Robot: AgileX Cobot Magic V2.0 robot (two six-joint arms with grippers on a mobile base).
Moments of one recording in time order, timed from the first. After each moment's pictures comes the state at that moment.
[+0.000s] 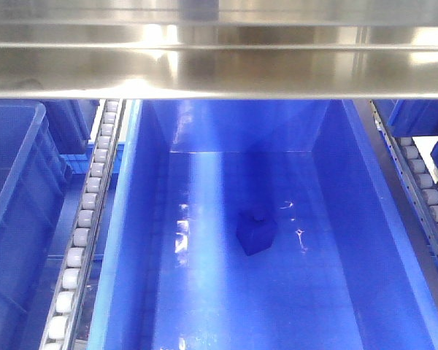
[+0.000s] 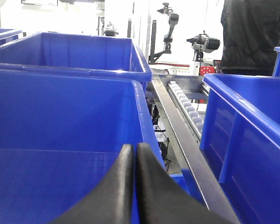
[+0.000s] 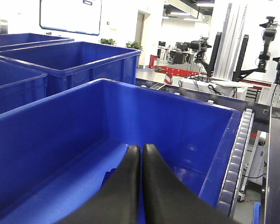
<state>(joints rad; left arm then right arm) -0.03 -0.01 0.03 0.05 0.00 -0.15 0.49 0.02 -0.21 0.02 0.19 -0.16</state>
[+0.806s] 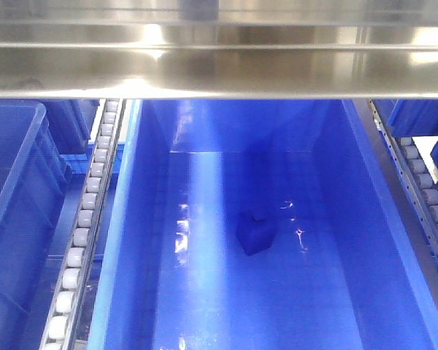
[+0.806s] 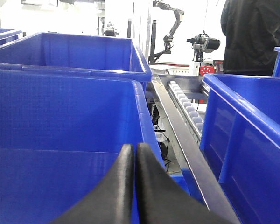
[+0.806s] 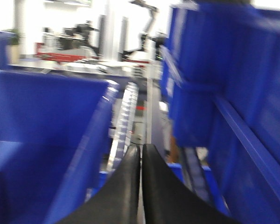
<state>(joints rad) -0.03 -0.01 0.03 0.05 0.00 -0.15 -0.01 0.02 -0.09 0.01 0.09 -0.11</state>
